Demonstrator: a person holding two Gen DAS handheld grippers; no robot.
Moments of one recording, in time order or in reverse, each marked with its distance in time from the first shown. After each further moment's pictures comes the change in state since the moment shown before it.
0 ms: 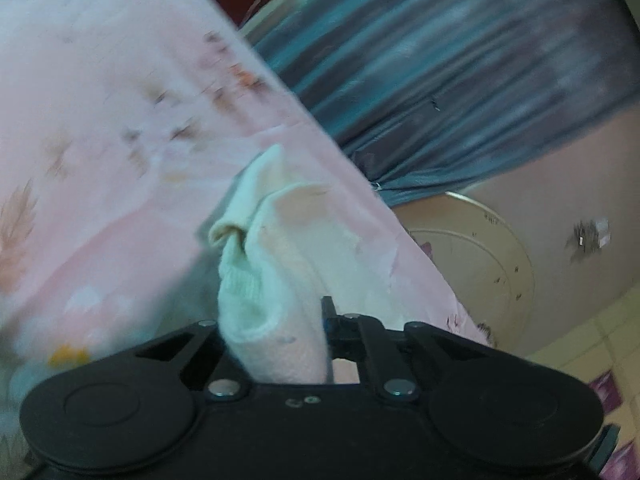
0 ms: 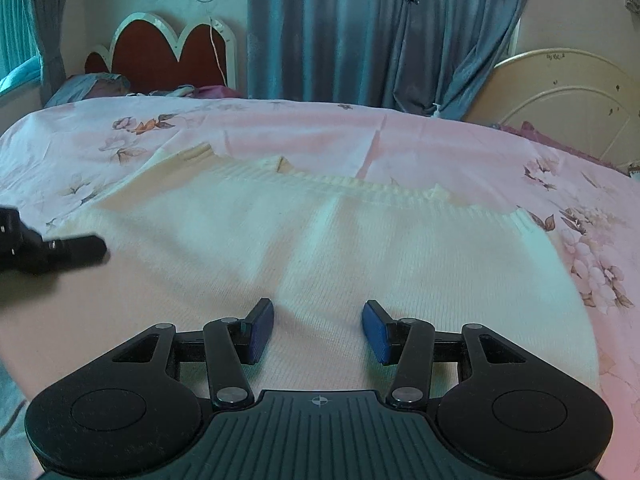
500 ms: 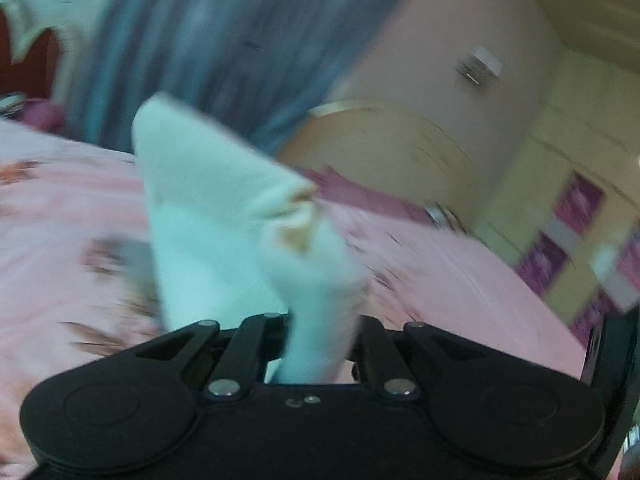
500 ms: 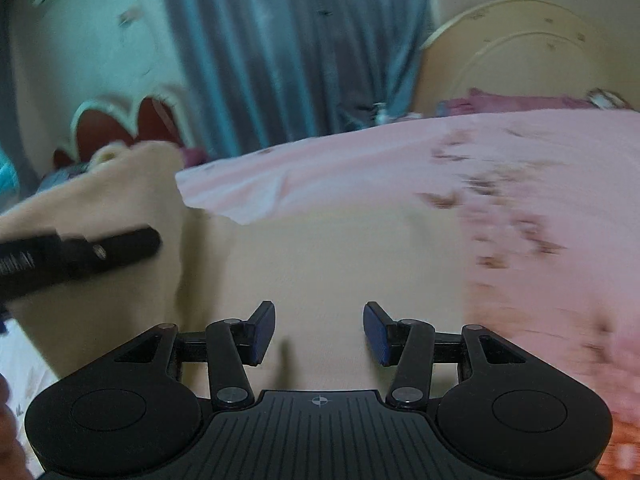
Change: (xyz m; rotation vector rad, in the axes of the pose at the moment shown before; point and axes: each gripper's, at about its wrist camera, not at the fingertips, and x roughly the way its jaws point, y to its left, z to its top) left arm 0.027 -0.159 -0.058 0.611 0.138 -0.209; right arm -0.081 -0.111 -0.005 0.328 -0.088 -0.011
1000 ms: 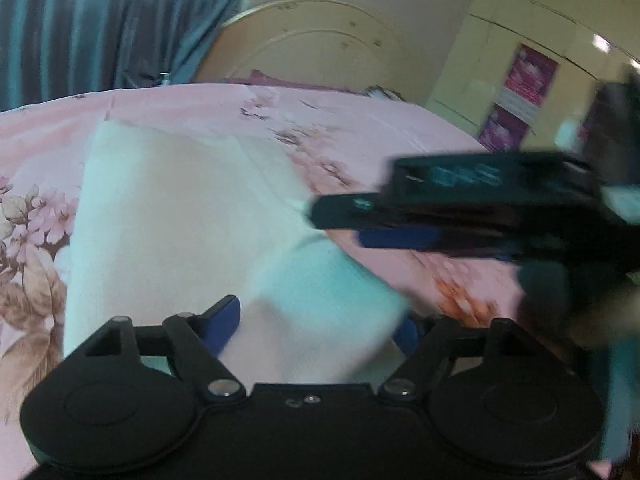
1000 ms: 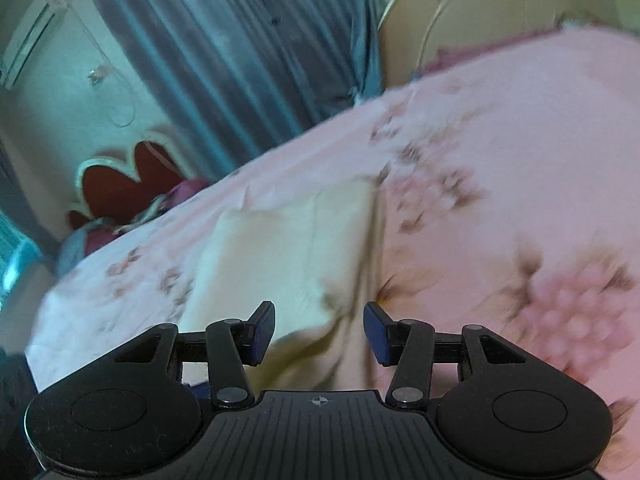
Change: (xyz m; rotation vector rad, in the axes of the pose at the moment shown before) left arm 0.027 -0.066 -0.072 0.217 0.279 -0.096; right arm -0.038 -0.064 -0.004 0.239 0.074 0.164
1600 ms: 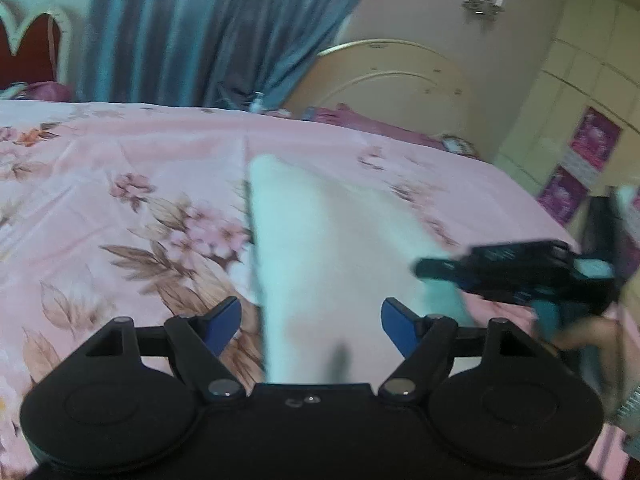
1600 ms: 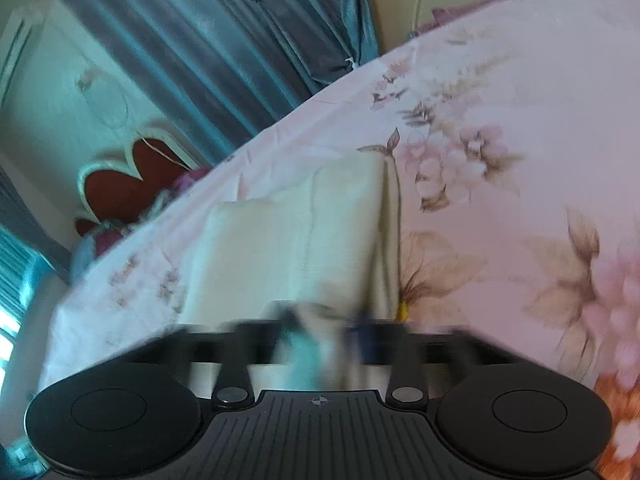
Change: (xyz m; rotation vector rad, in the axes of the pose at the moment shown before) left arm -0.067 0.080 0.010 -0.200 -0.109 0.200; right arm 0.047 -0.013 0.023 0.021 0.043 0.002
